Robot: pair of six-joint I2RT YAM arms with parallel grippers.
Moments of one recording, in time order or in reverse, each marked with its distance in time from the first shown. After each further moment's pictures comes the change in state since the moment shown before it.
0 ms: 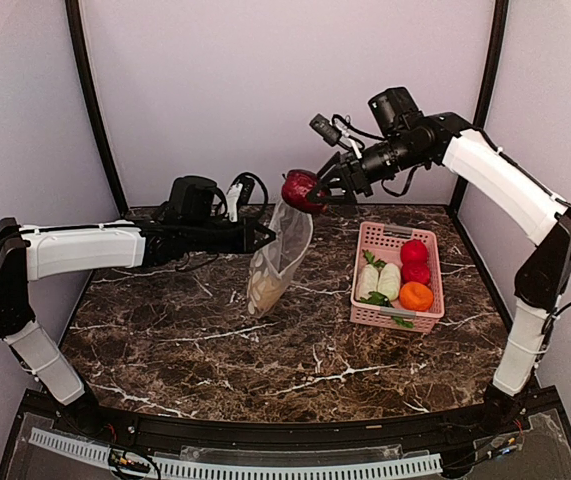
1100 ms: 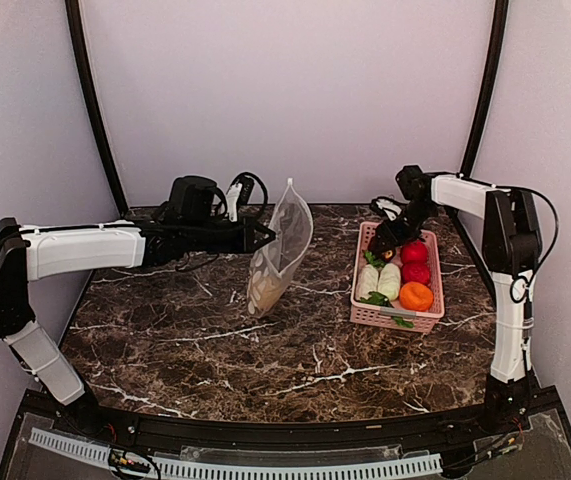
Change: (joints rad) left arm 0.000 0.000 0.000 0.003 -0.003 -0.009; right arm -0.335 0.376 -0.164 0.061 0.549 0.082
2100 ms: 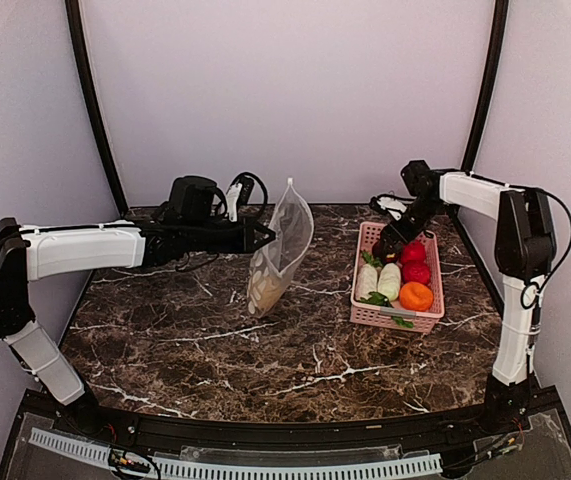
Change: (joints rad) left arm 0.000 0.000 0.000 0.000 -0.001 0.000; right arm 0.010 -0.122 -0.110 0.033 0.075 -0.230
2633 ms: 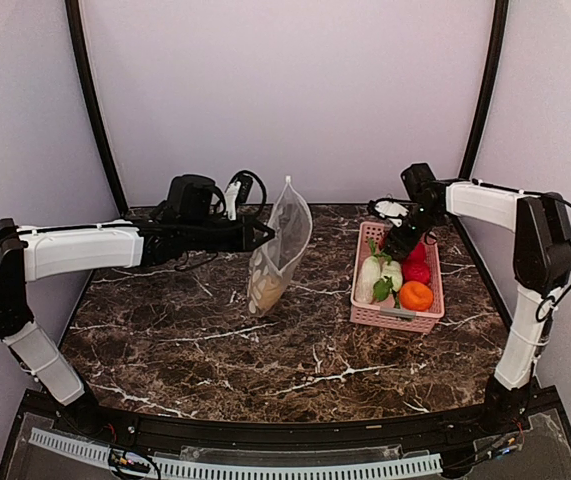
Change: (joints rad) left arm 0.000 -0.012 0.000 0.000 -0.006 0.001; right arm 0.056 -0.192 -0.255 0.223 0.145 -0.141
